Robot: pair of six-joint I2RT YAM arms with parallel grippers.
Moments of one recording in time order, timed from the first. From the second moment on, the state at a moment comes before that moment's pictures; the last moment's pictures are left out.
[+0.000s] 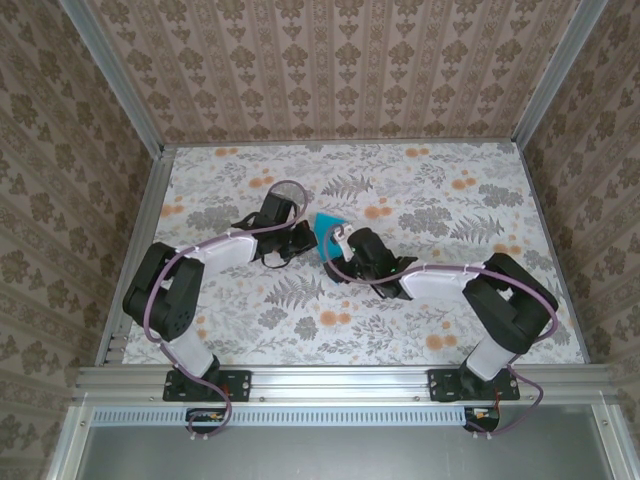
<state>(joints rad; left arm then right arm) -0.56 1.68 0.97 -0.17 0.35 -0.85 0.76 1.64 0.76 0.22 0.07 0.12</state>
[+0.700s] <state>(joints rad) -0.56 1.68 0.97 -0.20 0.34 -0.90 0.88 1.81 0.76 0.42 0.32 0.02</state>
